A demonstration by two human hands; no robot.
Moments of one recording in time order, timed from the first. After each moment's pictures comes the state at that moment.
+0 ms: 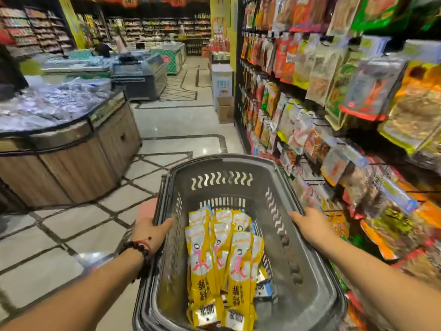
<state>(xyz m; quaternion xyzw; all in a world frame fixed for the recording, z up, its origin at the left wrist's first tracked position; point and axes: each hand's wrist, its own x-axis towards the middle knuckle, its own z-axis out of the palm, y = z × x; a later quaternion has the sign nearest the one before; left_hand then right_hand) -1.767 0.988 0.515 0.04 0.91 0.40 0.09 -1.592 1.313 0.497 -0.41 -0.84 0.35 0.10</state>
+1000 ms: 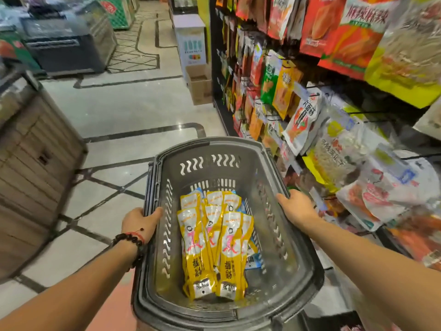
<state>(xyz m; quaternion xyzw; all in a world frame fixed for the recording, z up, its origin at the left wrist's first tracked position) -2.437 1.409 0.404 0.03 0.93 0.35 0.13 -2.225 1.710 0.413 -0.48 -0.82 0.32 0.04</state>
